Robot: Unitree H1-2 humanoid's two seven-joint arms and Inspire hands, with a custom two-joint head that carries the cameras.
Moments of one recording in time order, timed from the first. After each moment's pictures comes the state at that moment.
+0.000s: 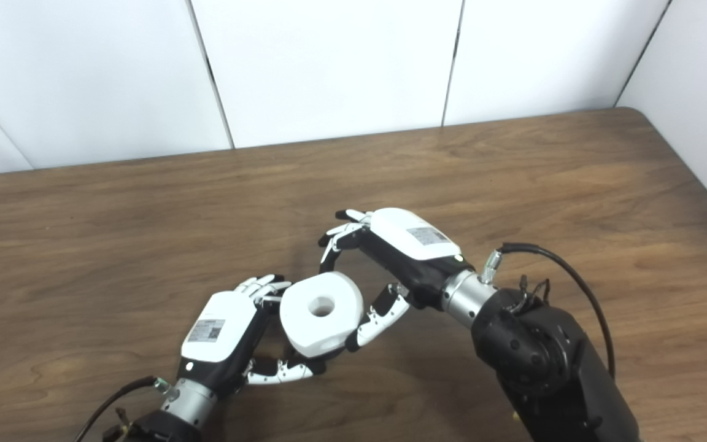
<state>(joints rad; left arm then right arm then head) 0.03 0.20 -0.50 -0.21 0.98 0.07 -0.09 -0.15 -0.34 0.26 -0.67 -0.71 0.36 0.65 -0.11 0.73</state>
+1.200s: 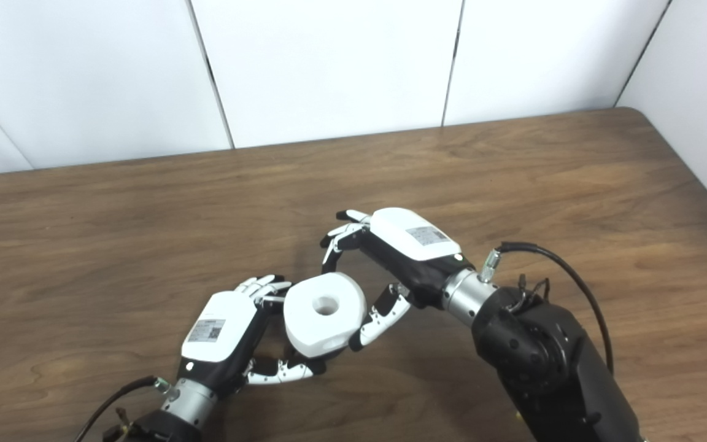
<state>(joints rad) 0.03 0.20 -0.50 -0.21 0.98 0.08 -0.09 -0.15 -0.34 0.26 -0.64 -0.72 0.33 0.64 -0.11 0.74</state>
